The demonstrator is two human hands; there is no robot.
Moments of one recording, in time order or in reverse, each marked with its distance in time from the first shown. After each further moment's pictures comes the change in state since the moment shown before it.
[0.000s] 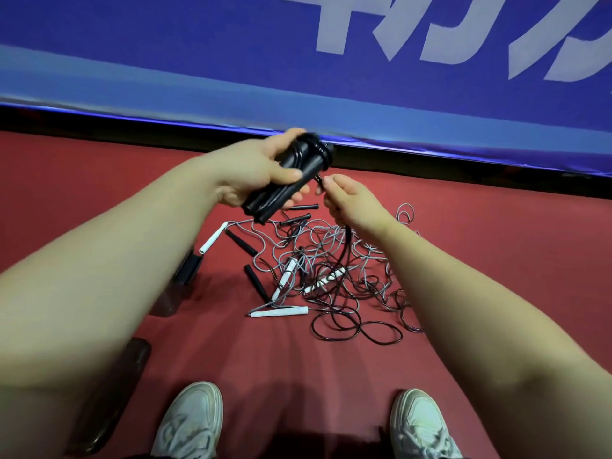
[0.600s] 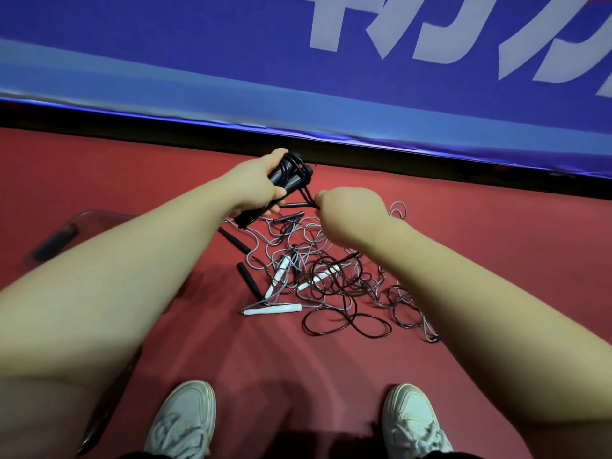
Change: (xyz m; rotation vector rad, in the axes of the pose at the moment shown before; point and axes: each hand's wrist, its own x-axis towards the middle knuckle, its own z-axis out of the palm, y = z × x) left_hand 0.015 -0.028 0.008 0.371 0.202 -0.089; right_hand -0.031 -0.048 0.015 -1.434 -0.053 0.020
